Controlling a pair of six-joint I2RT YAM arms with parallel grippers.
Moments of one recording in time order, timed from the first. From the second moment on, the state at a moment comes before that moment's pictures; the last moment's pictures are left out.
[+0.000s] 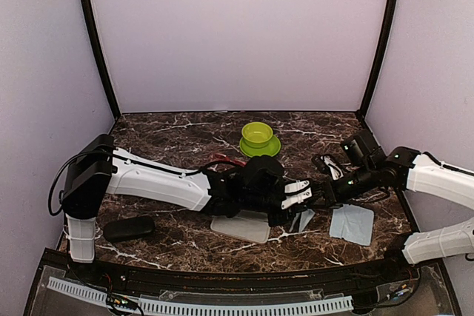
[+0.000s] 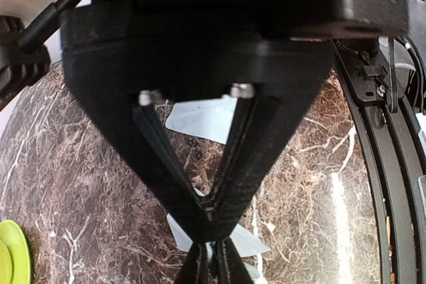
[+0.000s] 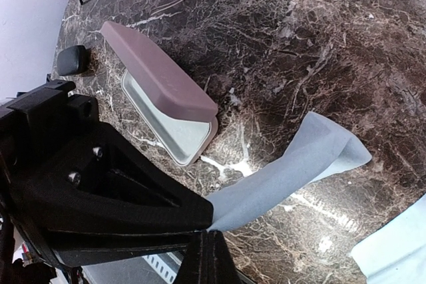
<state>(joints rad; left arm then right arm) -1.23 2.03 1.42 0.07 0.11 0.36 0.65 1.07 0.74 -0.65 -0.48 0.49</state>
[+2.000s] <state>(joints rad) -1.08 1.43 1.30 -0.35 -0.07 -0.33 0.88 1.35 0.90 -0.20 -0.43 0.48</state>
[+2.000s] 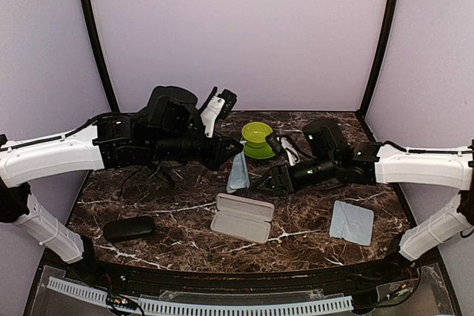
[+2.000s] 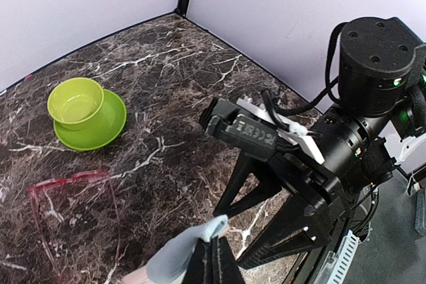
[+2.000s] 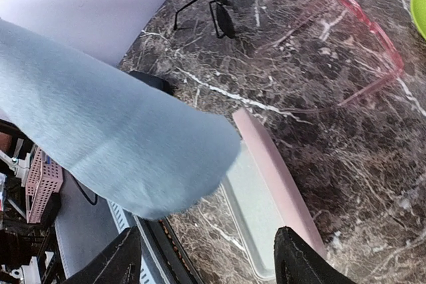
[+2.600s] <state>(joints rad) -1.07 1.26 1.23 -0.85 -0.41 -0.47 0.95 1.48 1.00 -0.21 -0.34 0.43</state>
